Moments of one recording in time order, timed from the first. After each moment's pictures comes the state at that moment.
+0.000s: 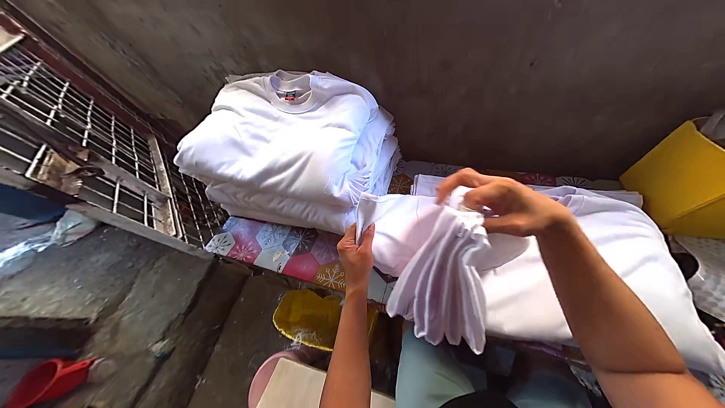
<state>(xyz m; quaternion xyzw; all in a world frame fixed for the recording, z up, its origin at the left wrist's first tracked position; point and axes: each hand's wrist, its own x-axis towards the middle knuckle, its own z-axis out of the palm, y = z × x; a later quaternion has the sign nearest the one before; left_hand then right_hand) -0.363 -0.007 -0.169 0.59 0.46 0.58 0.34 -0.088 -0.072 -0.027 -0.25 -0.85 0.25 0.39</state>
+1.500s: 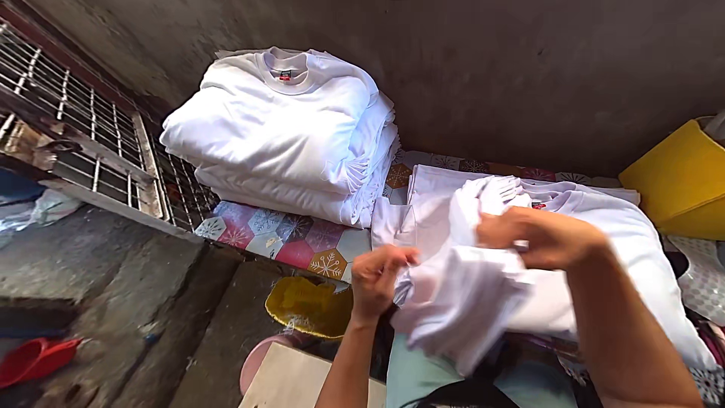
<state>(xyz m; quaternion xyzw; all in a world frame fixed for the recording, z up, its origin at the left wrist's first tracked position) -0.360 -0.079 -0.129 0.71 0.23 0.56 0.36 -0.073 -0.114 -0.038 -0.20 -0.87 0.33 0.30</state>
